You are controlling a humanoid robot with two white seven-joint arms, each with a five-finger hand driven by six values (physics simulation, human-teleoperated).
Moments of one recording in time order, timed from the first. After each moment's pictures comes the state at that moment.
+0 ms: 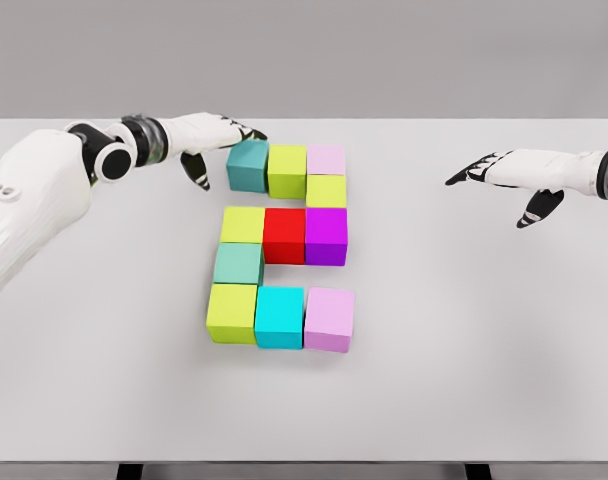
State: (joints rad) left arm -1.09 0.36 -1.10 -0.75 -0.43 -0.35 -0.34; right arm -1.02 -0.86 1.18 -1.04 0.19 -0.61 0.41
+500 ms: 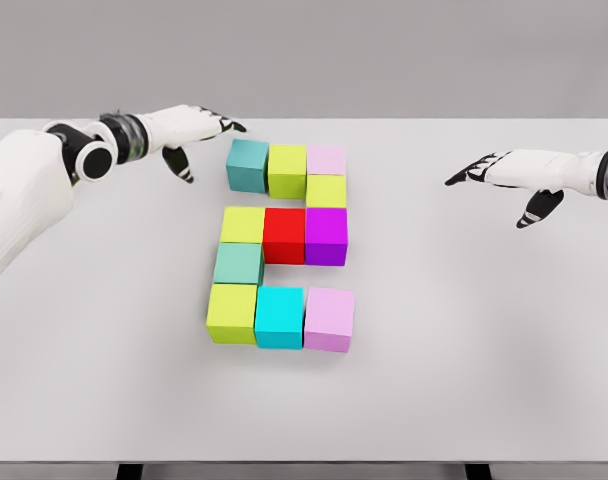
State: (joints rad) left arm -1.08 0.40 -1.08 -0.74 -0.43 -0.34 -0.30; right arm -1.02 -0.86 1.18 -1.04 0.19 -0.61 0.41
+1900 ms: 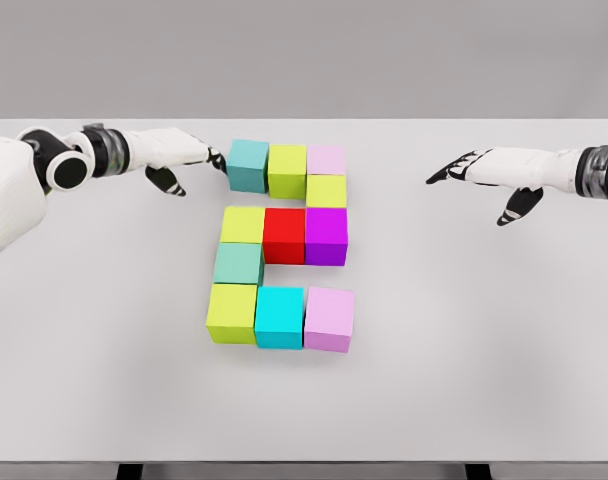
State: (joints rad) left arm -1.06 0.50 -1.10 -0.86 -0.41 -0.41 -0.42; right arm -1.03 -0.81 1.18 -1.04 0.19 -0.61 0.41
